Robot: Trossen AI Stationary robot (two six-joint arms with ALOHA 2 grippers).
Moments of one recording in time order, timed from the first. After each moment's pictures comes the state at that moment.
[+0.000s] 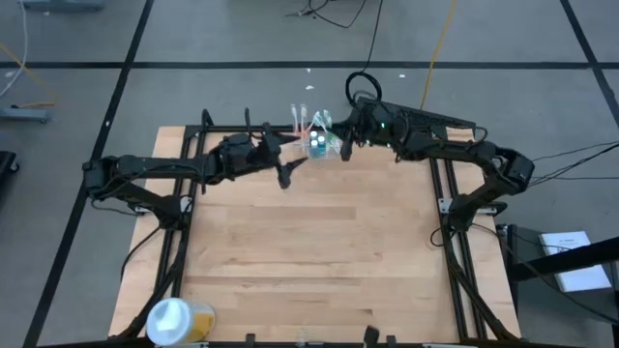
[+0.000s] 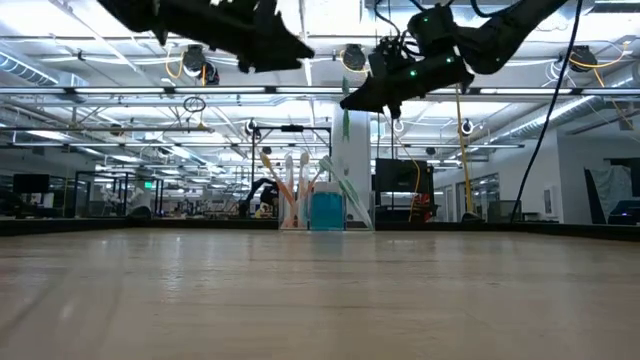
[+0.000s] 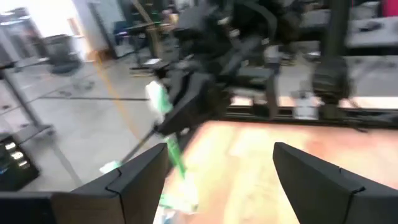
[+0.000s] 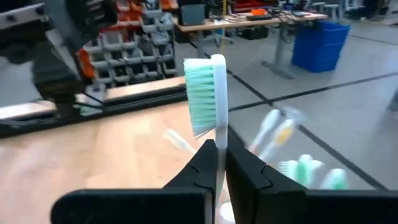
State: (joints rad) left arm 0.24 1.32 0.85 0.37 -0.11 0.17; right arm -0.56 1.50 0.91 0.43 -0.24 -0.01
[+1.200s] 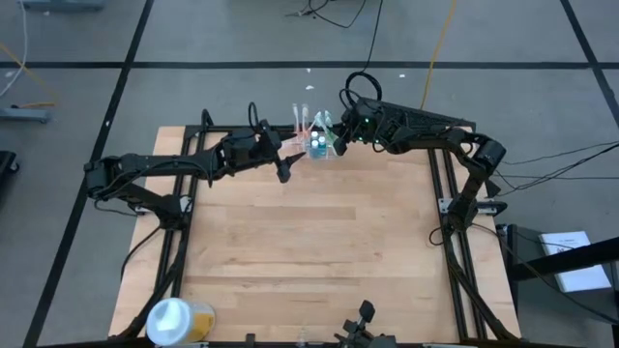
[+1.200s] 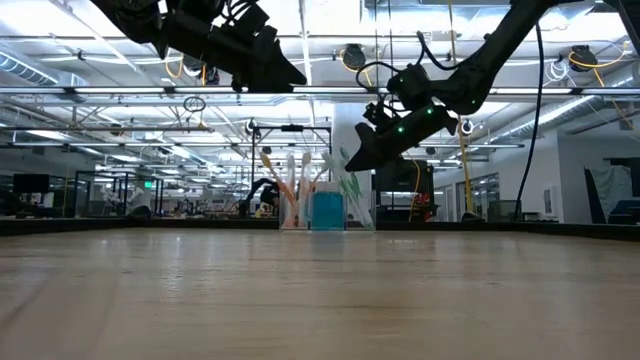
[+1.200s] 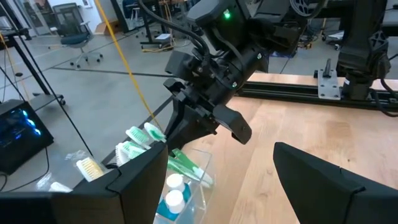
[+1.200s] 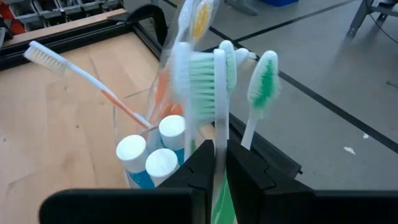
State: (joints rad) left arm 0.34 1.34 0.83 0.31 -0.10 0.13; right arm -0.69 1.77 0.97 0.40 -0.19 0.00
